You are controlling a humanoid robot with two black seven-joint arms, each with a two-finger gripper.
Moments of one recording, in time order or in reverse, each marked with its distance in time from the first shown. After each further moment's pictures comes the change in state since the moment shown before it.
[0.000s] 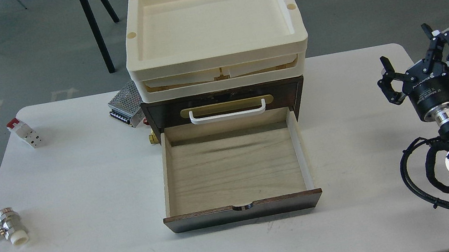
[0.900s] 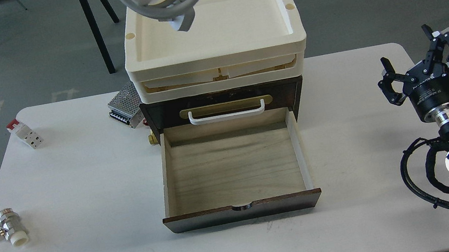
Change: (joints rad) left arm -0.148 -0.055 0.022 -0.877 0.164 -0.004 0.000; right arm 0.000 0.001 -0.001 -0.006 0.000 -0.001 0.000
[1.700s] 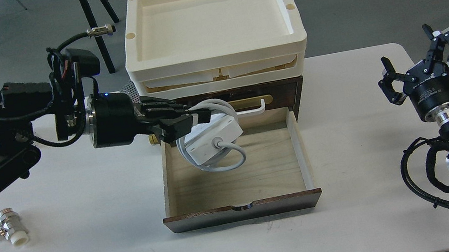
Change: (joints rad) left arm 0.387 -0.220 0.115 0.093 0.357 0.043 0.000; right arm 0.002 0.000 0.000 -0.001 0.000 0.001 0.000
